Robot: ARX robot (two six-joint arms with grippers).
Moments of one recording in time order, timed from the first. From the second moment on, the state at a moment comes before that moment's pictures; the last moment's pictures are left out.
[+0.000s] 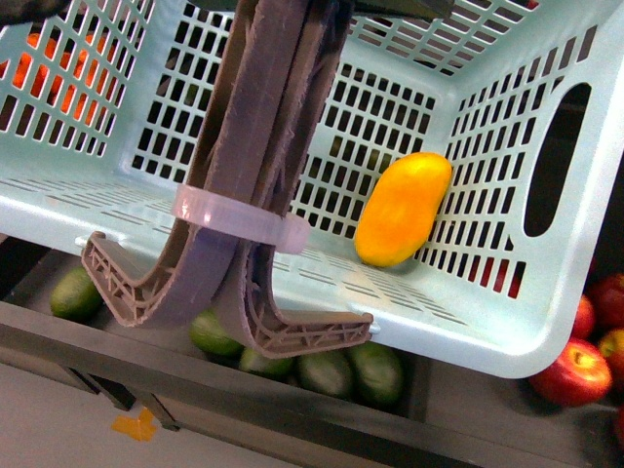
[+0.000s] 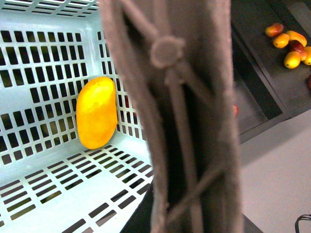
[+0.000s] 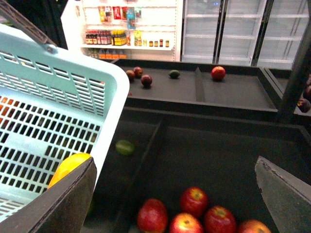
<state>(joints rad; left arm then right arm) -0.61 1.38 0.94 -0.07 0.24 -0.16 0.00 0.05 0.05 -0.01 0.00 0.00</state>
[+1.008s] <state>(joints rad) -0.60 1.38 0.94 -0.07 0.21 -0.16 0.00 0.05 0.05 -0.01 -0.01 0.00</state>
